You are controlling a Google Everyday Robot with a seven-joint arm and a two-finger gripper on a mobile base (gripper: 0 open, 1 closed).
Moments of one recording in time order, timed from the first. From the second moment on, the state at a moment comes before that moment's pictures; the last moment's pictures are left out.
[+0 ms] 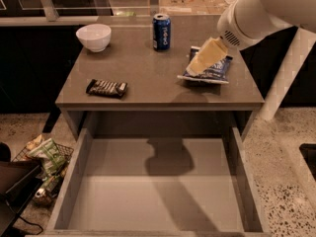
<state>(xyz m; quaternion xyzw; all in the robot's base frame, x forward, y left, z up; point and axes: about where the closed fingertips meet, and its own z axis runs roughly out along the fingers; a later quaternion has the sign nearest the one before) 0.614 -0.146 0.968 -0.42 0.82 -0.08 0.39</state>
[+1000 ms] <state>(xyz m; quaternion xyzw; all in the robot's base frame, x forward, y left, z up) 0.691 -0.126 0.935 -0.39 0.84 -0.04 0.37</state>
